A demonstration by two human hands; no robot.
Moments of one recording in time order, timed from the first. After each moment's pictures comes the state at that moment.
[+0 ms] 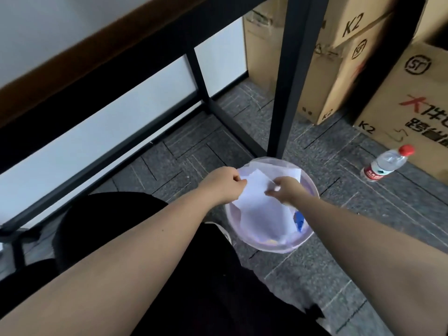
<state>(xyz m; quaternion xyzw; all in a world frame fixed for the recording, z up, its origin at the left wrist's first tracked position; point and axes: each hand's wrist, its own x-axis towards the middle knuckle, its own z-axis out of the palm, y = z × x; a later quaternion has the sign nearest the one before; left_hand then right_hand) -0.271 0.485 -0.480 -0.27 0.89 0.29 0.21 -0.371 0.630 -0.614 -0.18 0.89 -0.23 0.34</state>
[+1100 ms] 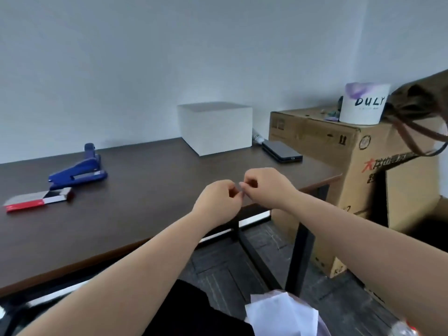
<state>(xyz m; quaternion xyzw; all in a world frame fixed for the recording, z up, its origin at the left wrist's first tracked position) -0.193 0.450 -0.208 -0.24 0.91 0.26 -0.21 -0.317 0.535 -0.204 -0.53 0.81 -0.25 -0.05</state>
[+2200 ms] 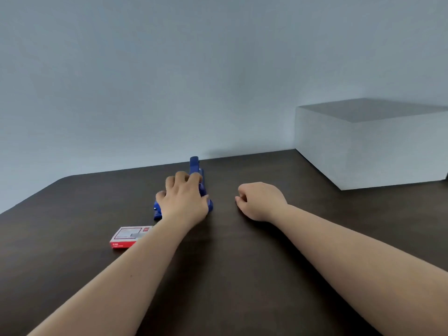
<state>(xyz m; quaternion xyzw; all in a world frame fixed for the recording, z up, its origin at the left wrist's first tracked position) -0.087 0.131 -0.191 -0.56 0.80 -0.02 -0.22 -0.255 0.173 -0.214 -0.67 0.72 -0.18 -0.01</state>
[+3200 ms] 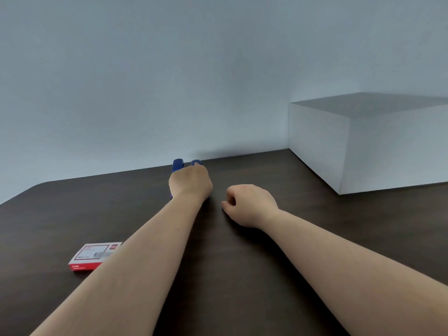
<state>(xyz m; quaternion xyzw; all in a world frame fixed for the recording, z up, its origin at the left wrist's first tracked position) -0.171 0.024 -0.213 -0.59 0.78 -0.18 -0.11 -0.266 0.160 -0.218 -0.66 0.71 -0.23 0.01</state>
